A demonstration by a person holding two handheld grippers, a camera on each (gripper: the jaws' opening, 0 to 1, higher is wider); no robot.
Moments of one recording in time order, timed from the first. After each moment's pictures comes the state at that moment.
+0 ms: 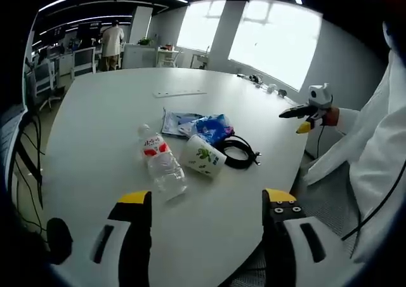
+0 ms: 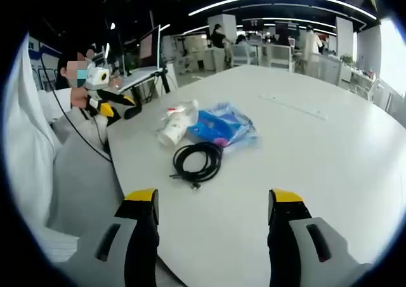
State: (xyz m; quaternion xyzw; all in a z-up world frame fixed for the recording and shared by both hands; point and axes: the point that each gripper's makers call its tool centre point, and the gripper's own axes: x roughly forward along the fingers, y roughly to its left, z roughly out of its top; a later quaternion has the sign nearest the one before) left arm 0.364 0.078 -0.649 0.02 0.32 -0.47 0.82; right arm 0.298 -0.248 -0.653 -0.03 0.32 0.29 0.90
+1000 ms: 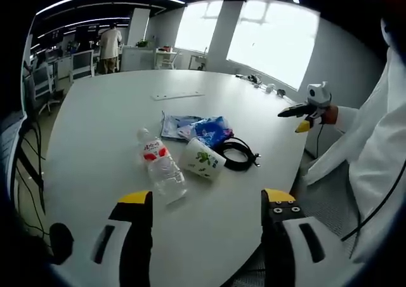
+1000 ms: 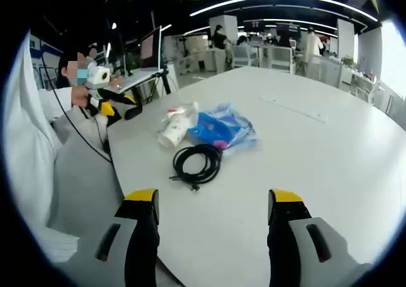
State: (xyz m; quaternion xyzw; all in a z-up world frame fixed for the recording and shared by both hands) left arm 0.367 0.077 -0.644 0.03 0.32 -0.47 0.82; right arm 0.301 -0.249 -0.648 -0.04 0.32 0.29 0.90
